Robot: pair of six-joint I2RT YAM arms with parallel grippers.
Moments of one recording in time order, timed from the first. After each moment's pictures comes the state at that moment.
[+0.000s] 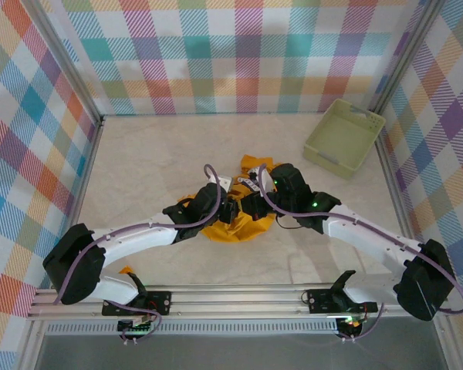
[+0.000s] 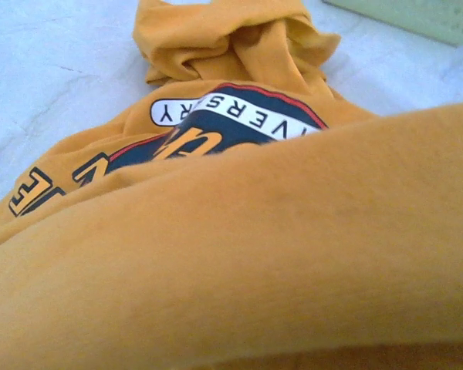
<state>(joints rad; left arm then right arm) -0.87 1.39 0.79 -0.06 -0.22 -0.43 0.77 1.22 0.90 -0.29 -0.36 0.41</state>
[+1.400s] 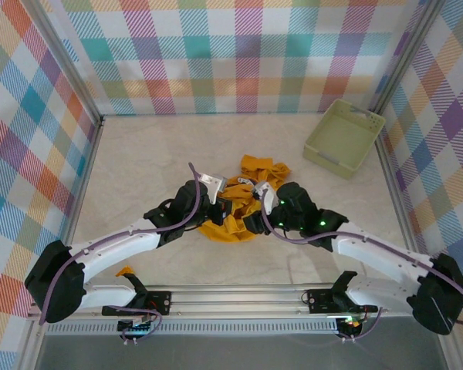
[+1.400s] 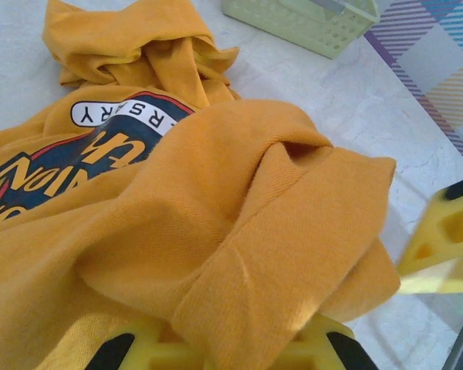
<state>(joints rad) -0.77 1.23 0.71 -0.03 0.10 -0.42 0.83 1.11 0.71 -0.21 -0.23 0.18</state>
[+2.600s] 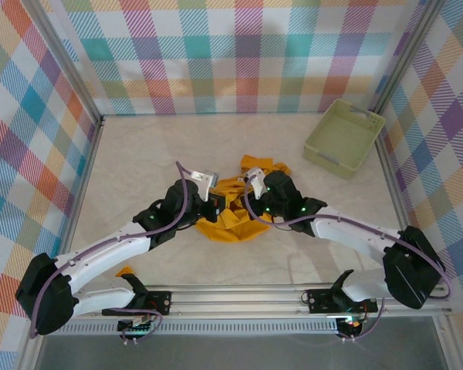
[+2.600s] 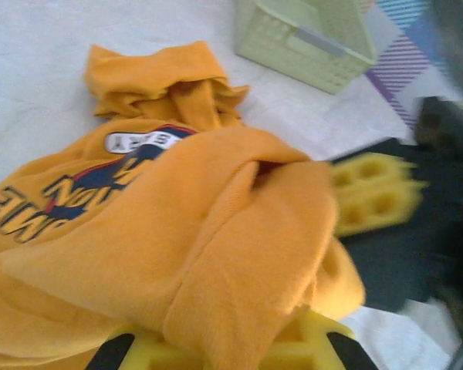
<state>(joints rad) -0.74 1.13 0.71 -0.08 0.05 -0.44 0.78 1.30 0.79 -0.05 -0.16 0.18</state>
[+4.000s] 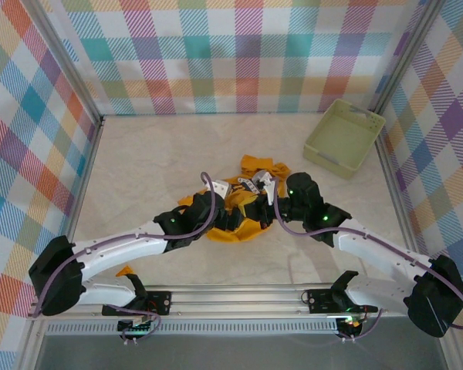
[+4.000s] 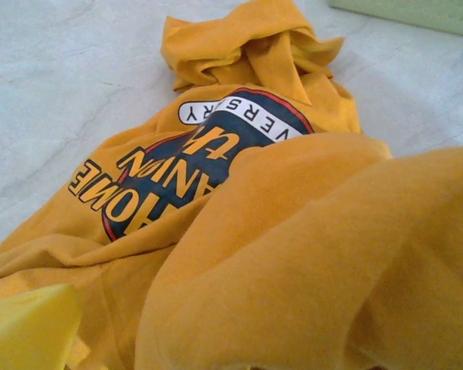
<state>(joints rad) -0.96 1.27 0.79 -0.20 -0.37 -0.40 0.74 1.09 0.72 -0.03 -0.52 0.25</state>
